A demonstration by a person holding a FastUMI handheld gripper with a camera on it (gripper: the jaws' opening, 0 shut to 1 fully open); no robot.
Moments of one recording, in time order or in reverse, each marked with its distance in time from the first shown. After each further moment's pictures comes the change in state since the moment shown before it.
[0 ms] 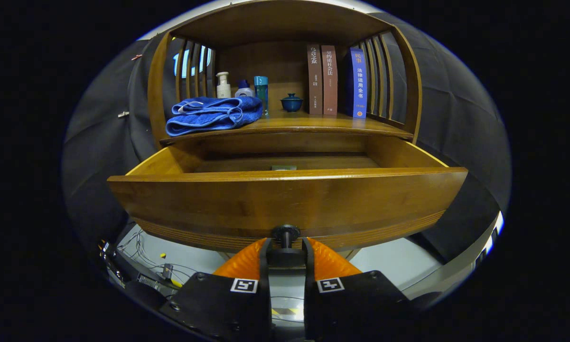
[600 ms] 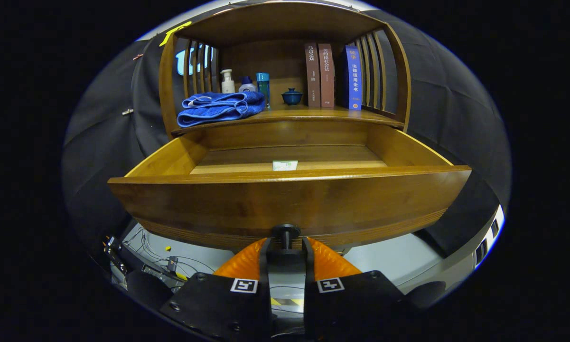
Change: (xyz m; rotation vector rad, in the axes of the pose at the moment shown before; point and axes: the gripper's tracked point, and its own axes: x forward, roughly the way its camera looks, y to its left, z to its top) arm -0.027 -0.002 -0.029 0.010 0.043 0.012
